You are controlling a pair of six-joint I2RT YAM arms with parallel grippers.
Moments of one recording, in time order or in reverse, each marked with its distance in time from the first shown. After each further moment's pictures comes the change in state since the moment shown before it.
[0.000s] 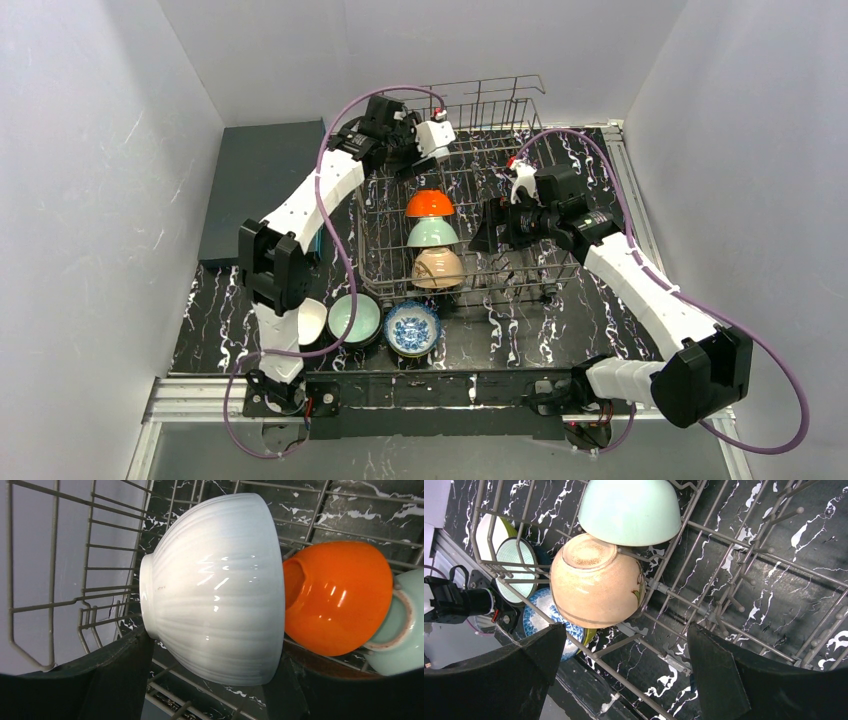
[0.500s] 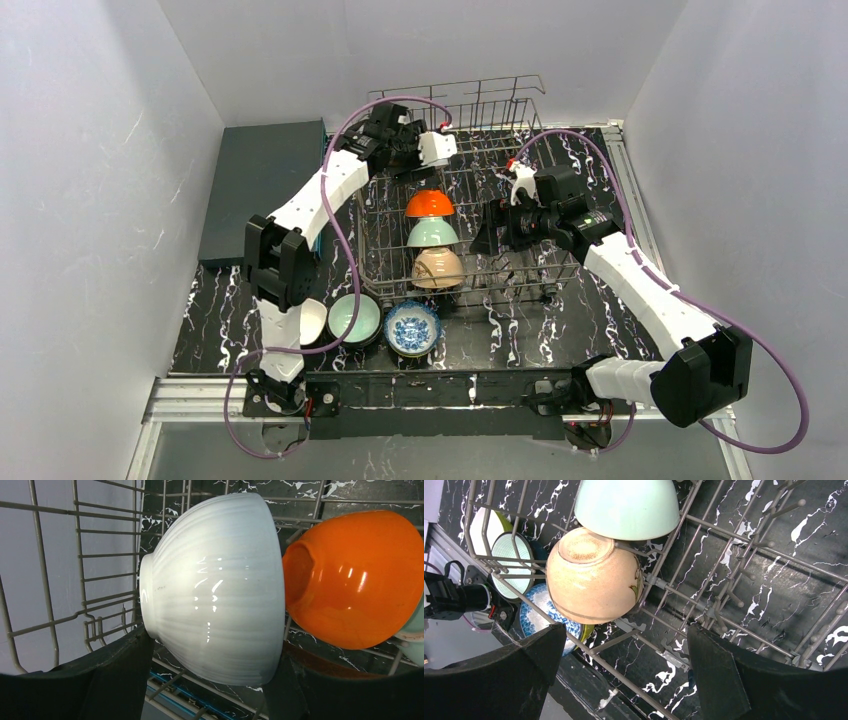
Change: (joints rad) left arm 0.000 0.048 0.003 -0.017 -0.025 0.163; right arm -0.001 0.005 0.001 -0.020 0.000 -0.012
